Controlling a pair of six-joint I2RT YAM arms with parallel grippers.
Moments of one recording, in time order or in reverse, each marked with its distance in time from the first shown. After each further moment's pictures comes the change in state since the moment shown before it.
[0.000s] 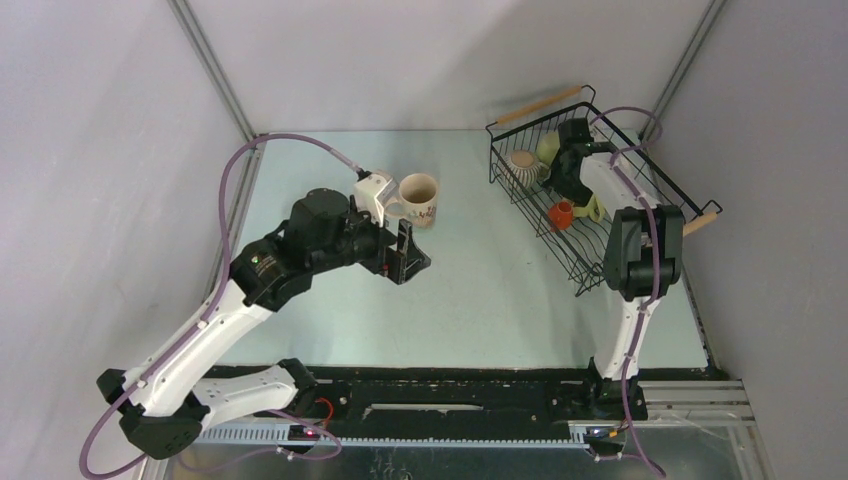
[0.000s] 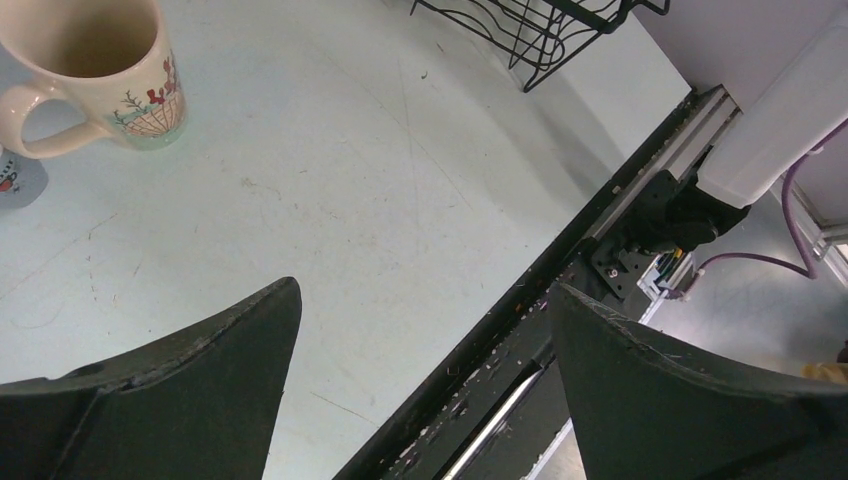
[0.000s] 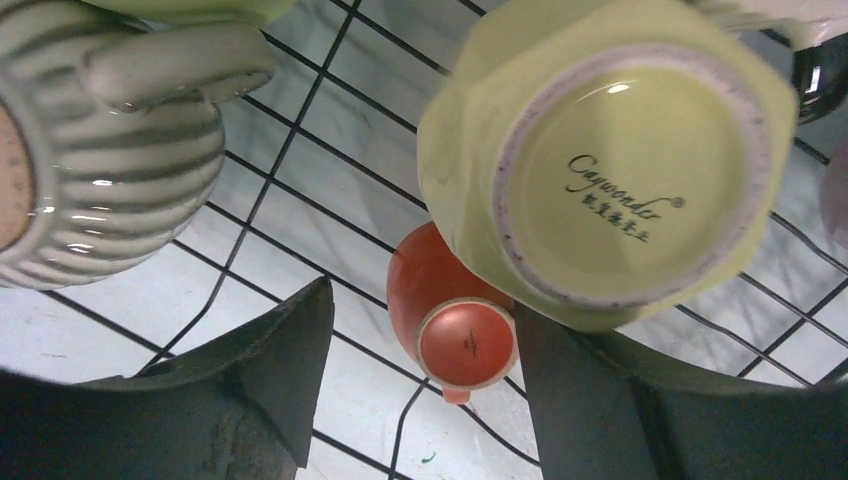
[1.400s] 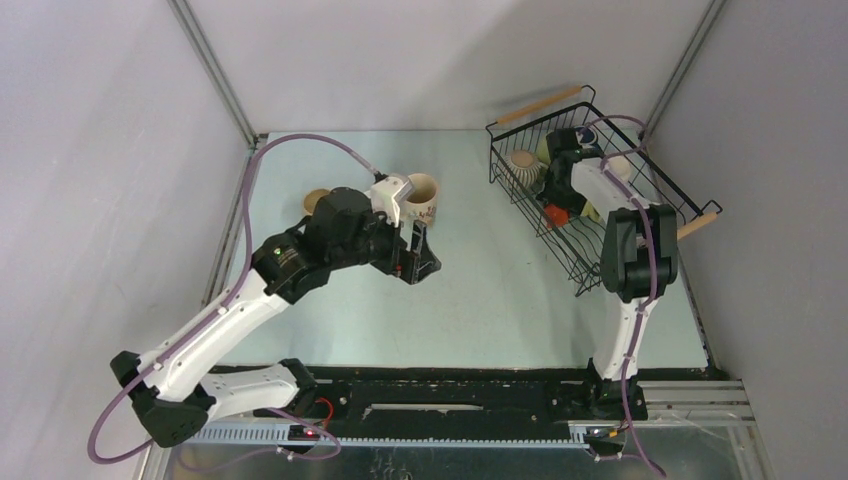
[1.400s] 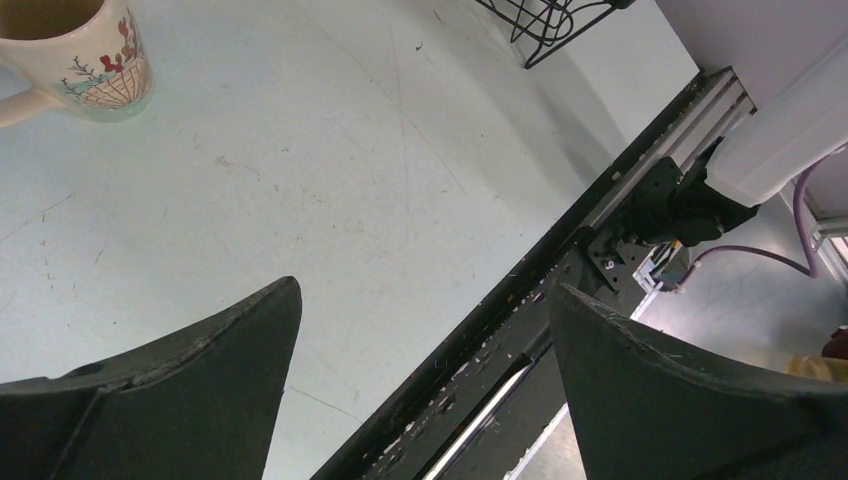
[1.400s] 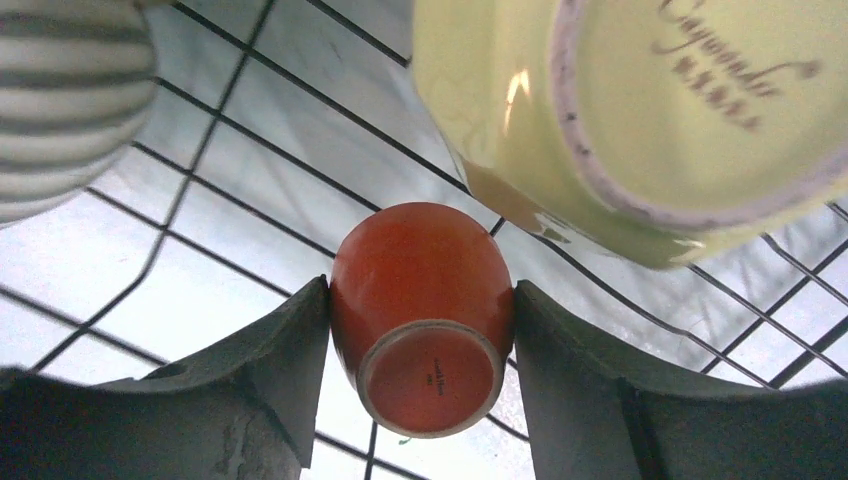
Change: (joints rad) left arm -0.025 0.064 -0.013 0.013 -0.001 -0.042; right arm 0.055 0.006 -0.081 -0.018 0.046 0.002
